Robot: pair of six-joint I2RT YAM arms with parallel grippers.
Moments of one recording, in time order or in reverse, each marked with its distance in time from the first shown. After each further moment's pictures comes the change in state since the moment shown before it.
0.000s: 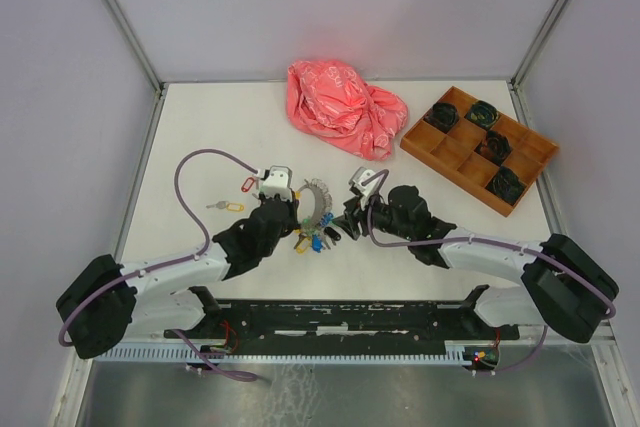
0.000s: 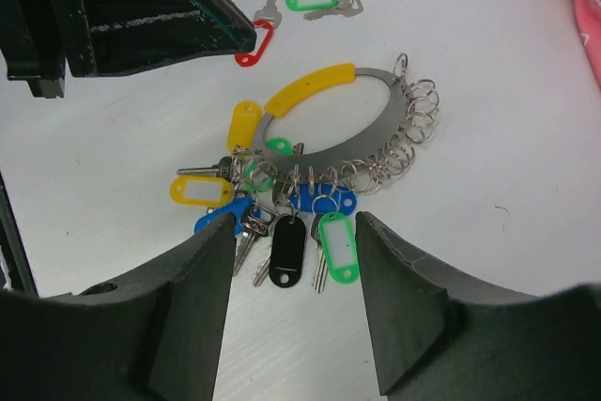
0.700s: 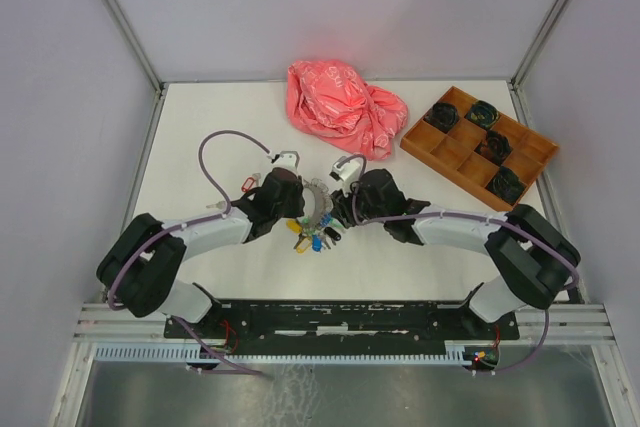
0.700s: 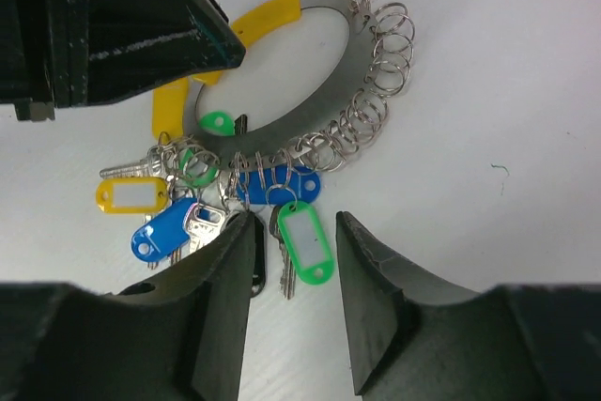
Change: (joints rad) left arm 0.195 0.309 0.200 -0.164 0.281 -0.044; right arm 0.006 0.213 0.188 -0.210 0.133 0.049
